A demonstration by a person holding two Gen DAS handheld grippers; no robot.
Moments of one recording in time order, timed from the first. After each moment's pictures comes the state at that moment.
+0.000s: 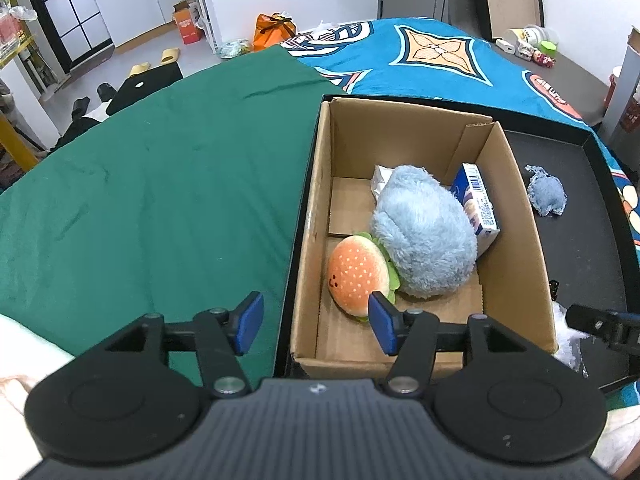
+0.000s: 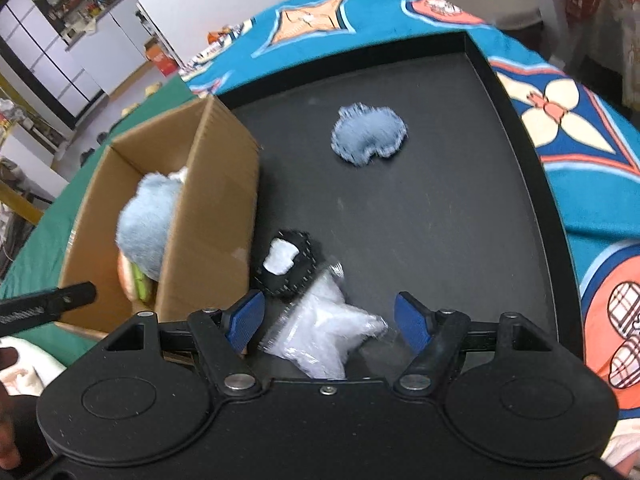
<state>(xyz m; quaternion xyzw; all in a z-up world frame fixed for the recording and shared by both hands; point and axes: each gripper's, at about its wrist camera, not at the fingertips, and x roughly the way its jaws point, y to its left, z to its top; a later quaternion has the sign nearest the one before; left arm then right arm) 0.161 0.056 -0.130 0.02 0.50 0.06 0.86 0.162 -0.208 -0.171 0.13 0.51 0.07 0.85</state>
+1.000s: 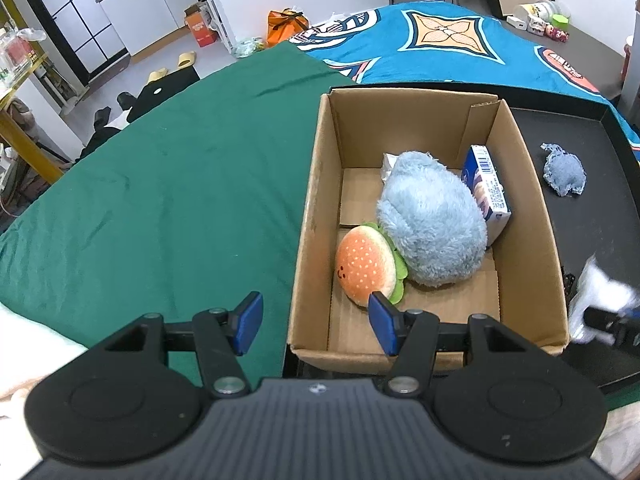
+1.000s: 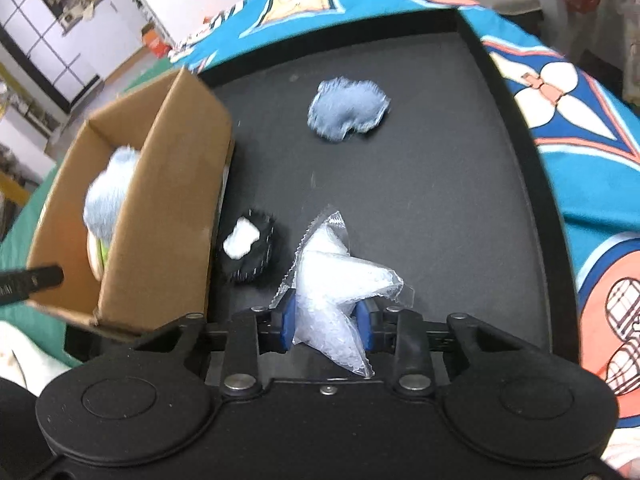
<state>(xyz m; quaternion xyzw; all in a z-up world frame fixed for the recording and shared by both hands) 0.165 0.033 -0.131 0.07 0.52 0.10 0.85 0.159 -0.218 -0.199 0.10 0.53 0.08 0.84</state>
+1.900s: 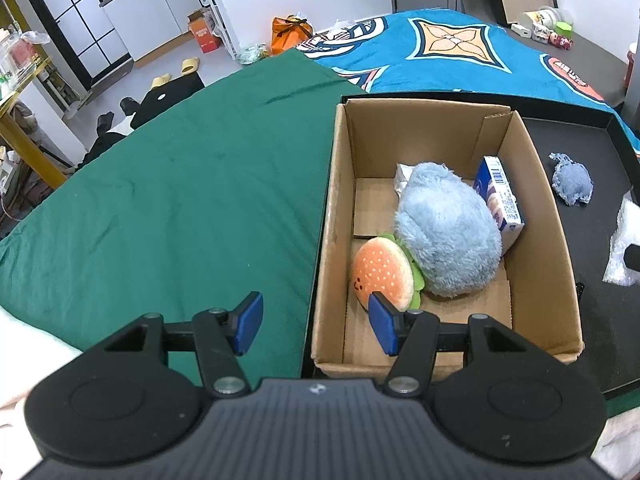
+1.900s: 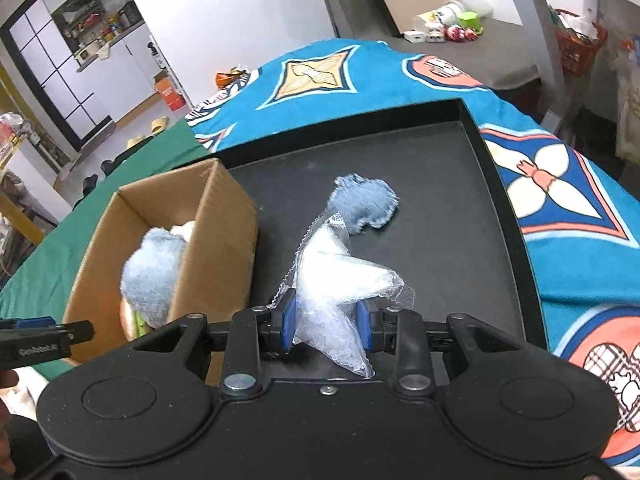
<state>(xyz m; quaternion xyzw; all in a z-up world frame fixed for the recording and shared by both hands) 0.166 0.046 -0.128 0.06 0.50 0.10 0.86 0.173 -0.221 -0.154 0.11 0.45 0.07 0.88</state>
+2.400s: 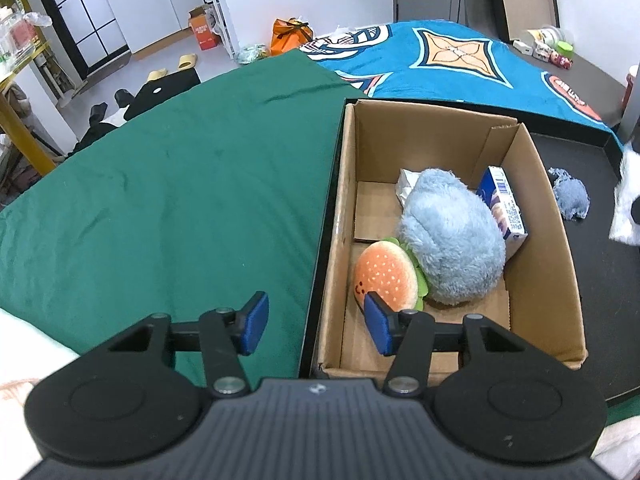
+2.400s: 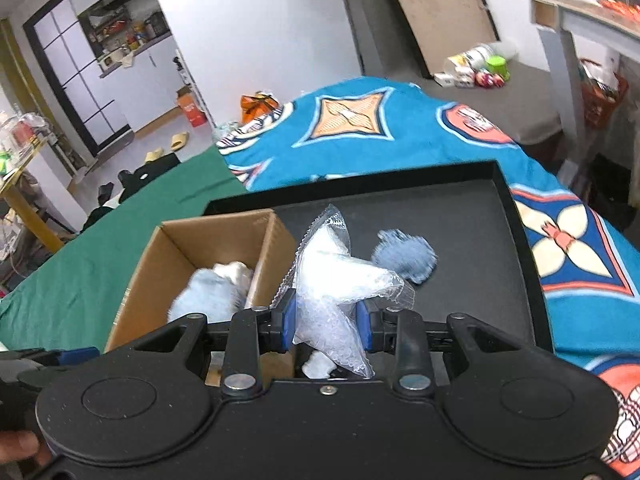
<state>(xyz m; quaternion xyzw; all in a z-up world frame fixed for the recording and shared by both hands) 0.161 0.063 -0.133 0.03 0.49 0.09 0.87 0.182 -0.193 -0.114 0.09 0.41 0.09 0.90</state>
